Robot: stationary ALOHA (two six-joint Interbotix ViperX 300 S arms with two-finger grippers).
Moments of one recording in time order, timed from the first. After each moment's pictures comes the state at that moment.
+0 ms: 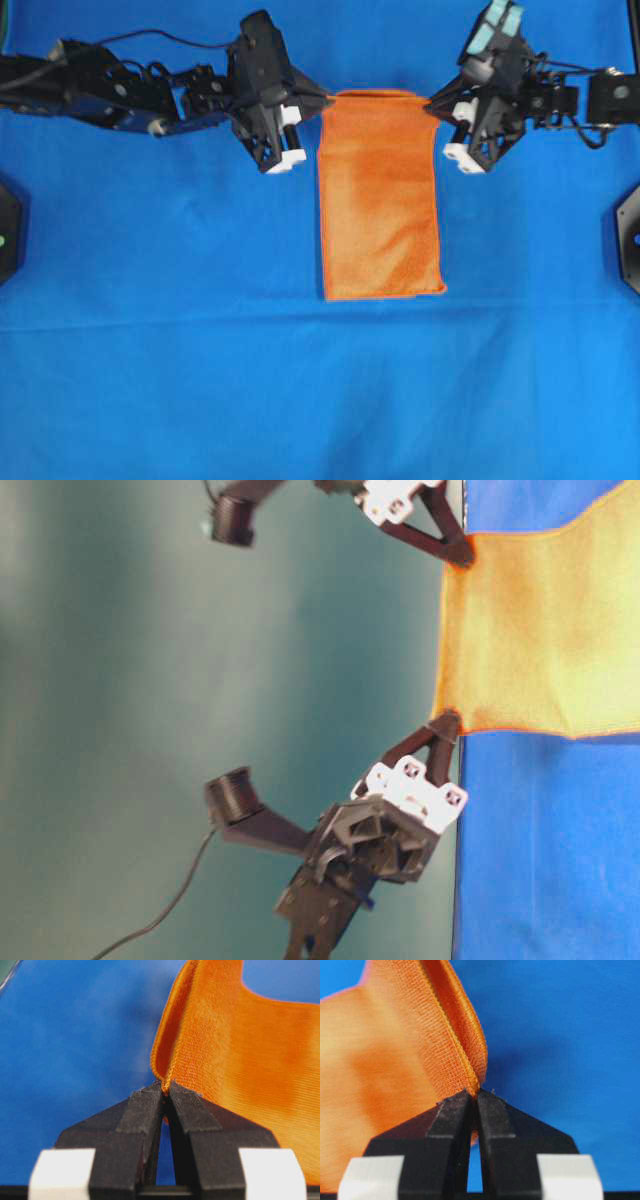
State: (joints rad) left arm 0.31 0.18 0.63 -0.03 -0.33 0.14; right arm -0.43 -0.19 0.95 -0.55 -0.04 0.58
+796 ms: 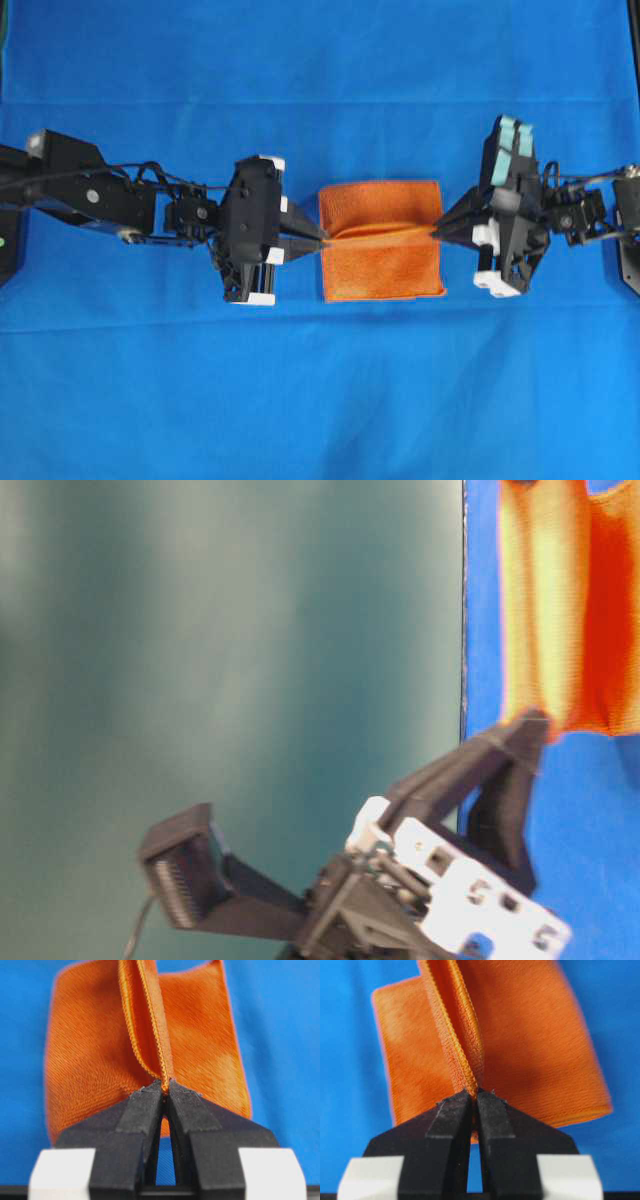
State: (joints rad) left arm -0.04 0.13 0.70 -0.03 -0.27 0.12; right arm 0.02 -0.30 1.02 -0.45 0.07 0.73
